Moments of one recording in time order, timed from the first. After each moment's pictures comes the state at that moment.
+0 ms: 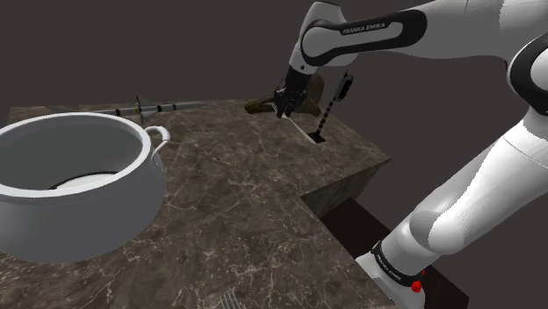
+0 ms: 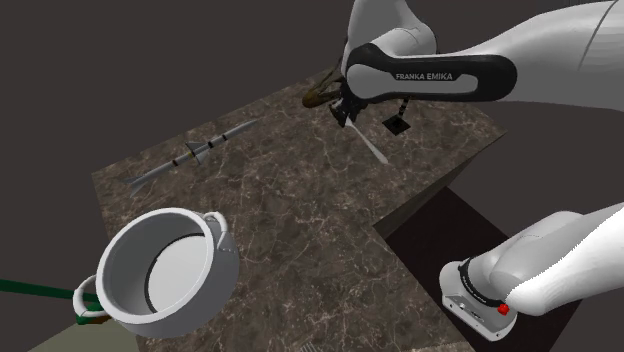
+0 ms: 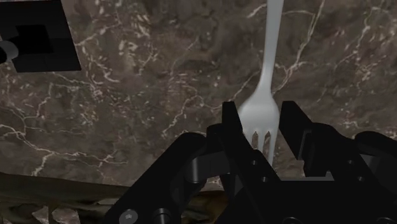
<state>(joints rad) -0.07 -0.08 0.12 -2.10 0.02 2.09 0.14</state>
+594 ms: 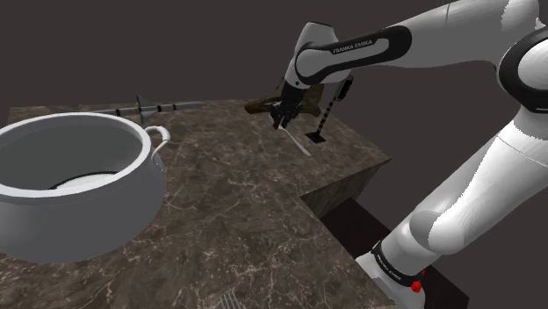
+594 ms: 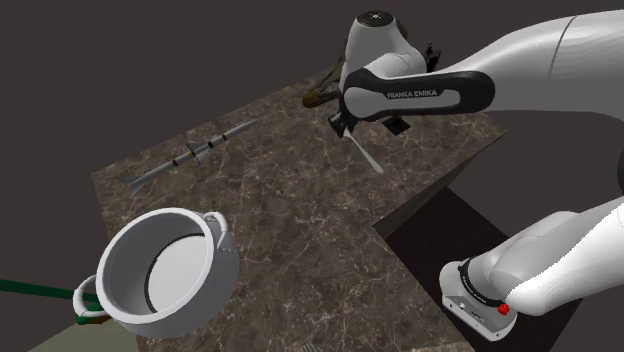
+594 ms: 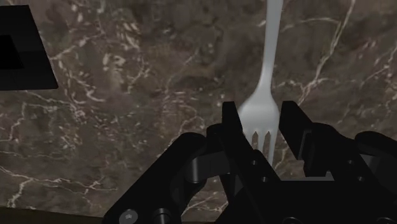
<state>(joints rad) -0.07 -0.04 0.13 -2.18 0.02 2.21 0.15</state>
